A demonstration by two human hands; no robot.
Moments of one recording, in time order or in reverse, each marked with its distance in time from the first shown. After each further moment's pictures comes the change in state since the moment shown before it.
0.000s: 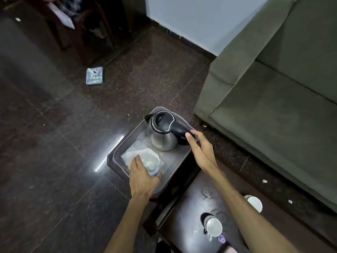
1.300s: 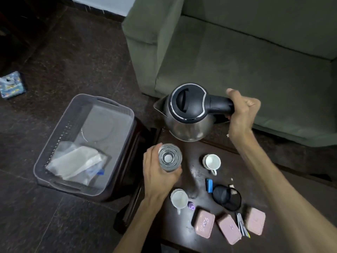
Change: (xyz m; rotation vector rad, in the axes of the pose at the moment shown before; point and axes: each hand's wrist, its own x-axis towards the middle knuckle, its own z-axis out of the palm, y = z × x) left_hand -0.098 0.113 0.158 -0.290 -0.030 0.546; right_hand -0.043 0.072 -0.224 0.521 0.729 -0.085
